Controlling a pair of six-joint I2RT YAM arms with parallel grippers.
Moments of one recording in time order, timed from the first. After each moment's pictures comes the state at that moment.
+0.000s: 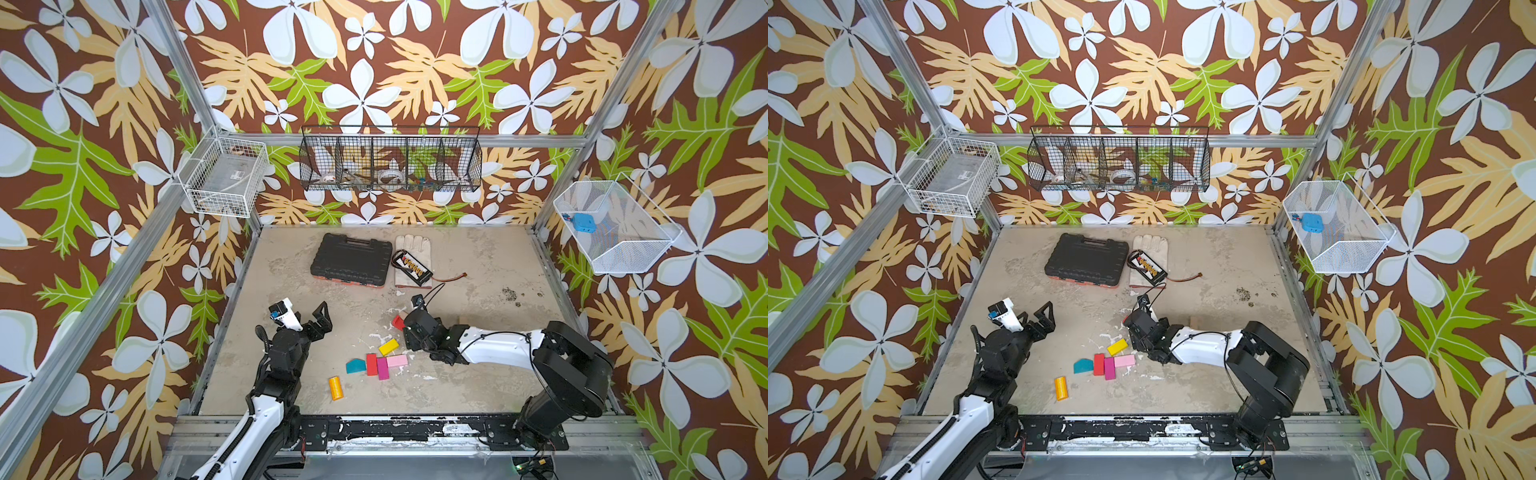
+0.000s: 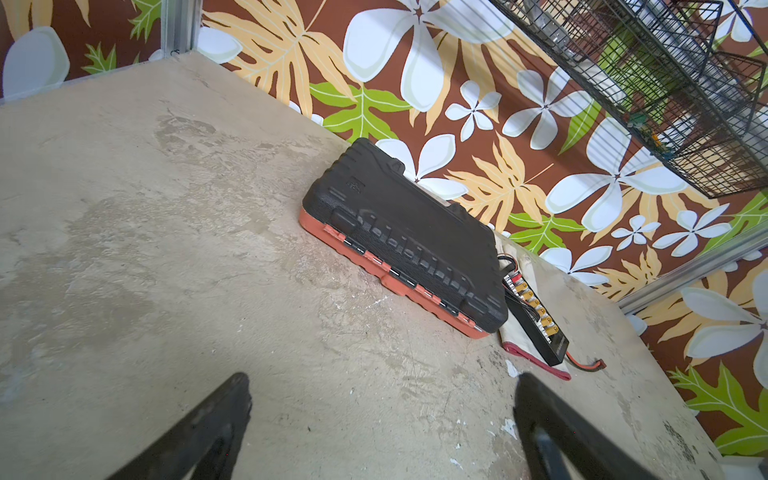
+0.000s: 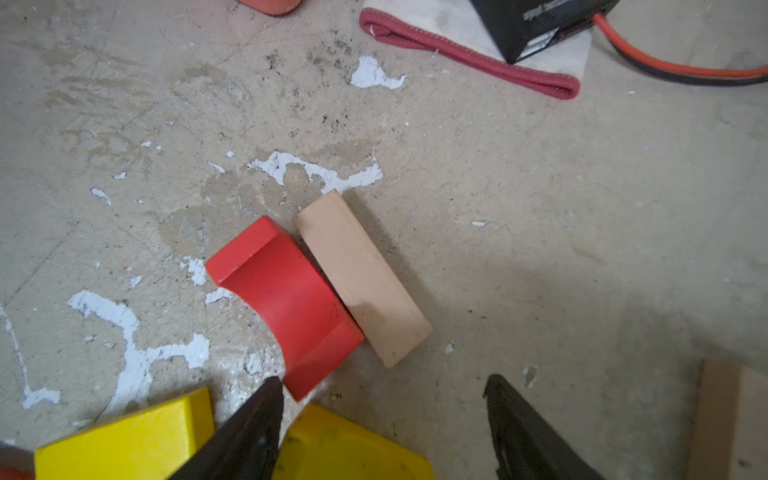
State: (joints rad) left arm -0.19 0.67 0.10 0.36 -0.14 -0.58; right arm 0.91 1.62 0.79 -0.12 0.42 0.50
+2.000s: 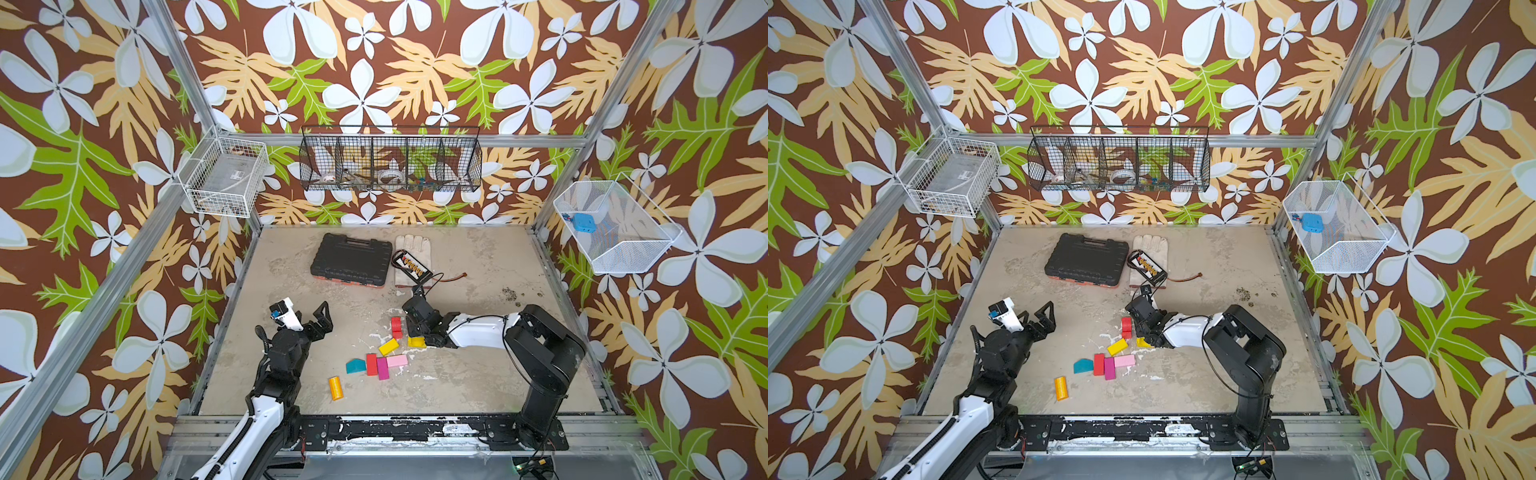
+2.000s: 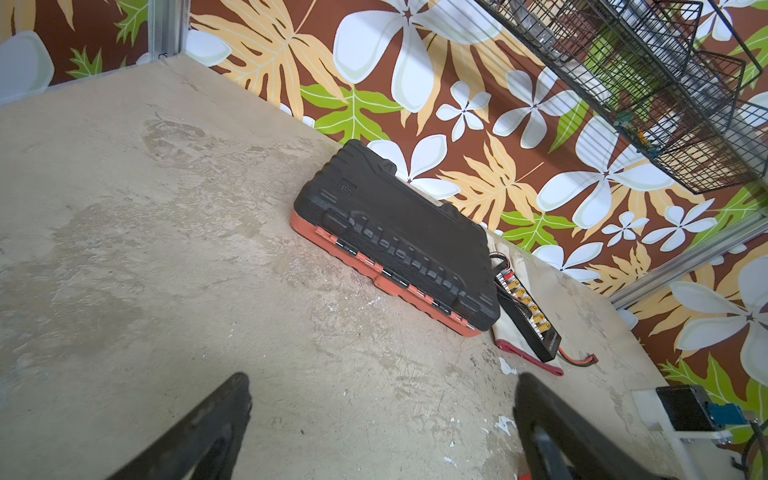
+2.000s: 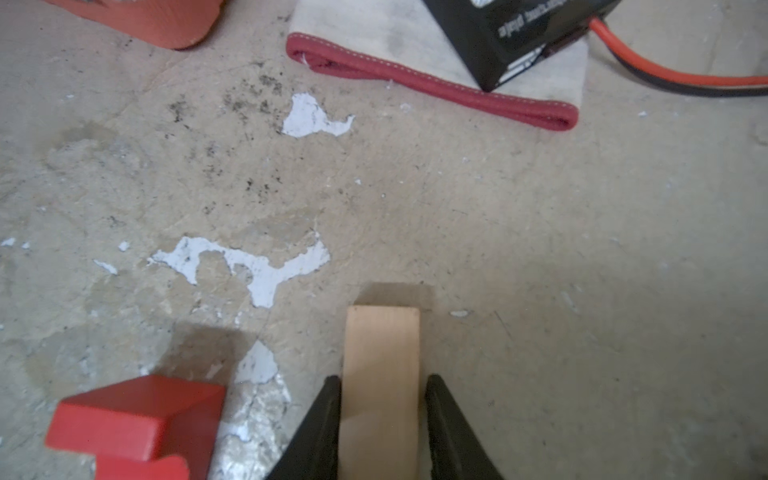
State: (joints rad) left arm -0.19 0.66 0.10 0.37 -0.12 -0.57; right arm 0.80 1.81 0.90 -0.06 0.40 0.49
